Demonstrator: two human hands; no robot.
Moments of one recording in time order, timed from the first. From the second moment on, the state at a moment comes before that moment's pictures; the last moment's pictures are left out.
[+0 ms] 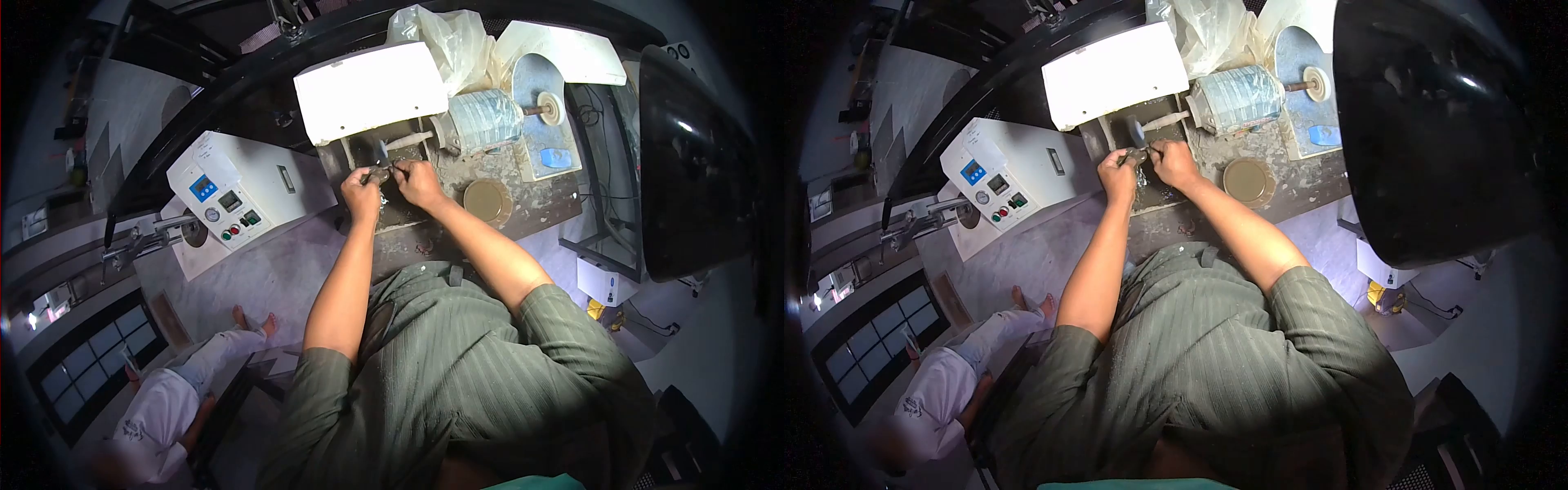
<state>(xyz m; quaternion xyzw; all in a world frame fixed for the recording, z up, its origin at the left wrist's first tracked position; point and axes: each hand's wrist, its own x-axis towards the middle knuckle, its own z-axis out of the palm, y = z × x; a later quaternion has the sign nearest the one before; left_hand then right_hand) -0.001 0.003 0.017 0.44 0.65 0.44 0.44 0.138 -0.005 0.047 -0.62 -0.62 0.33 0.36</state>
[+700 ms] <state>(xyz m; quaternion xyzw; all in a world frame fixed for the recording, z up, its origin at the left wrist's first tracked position) -0.023 -0.008 0.017 0.52 0.65 0.42 0.37 0.137 -0.051 0.046 -0.48 -0.79 0.37 -0.01</state>
